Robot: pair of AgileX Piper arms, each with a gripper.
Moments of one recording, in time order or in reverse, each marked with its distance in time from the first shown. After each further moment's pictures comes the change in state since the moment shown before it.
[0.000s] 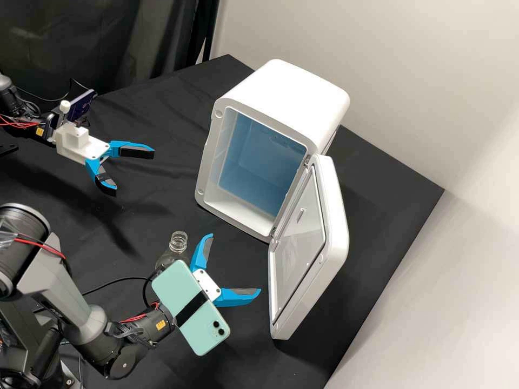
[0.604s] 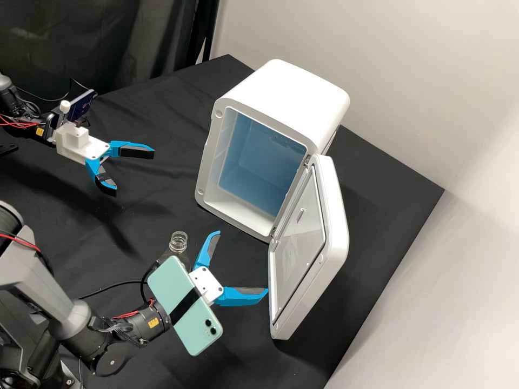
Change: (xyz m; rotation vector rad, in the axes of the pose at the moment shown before) left arm 0.000 0.000 0.000 0.000 0.000 0.000; right arm -0.013 0.009 -0.016 -0.042 0.012 0.135
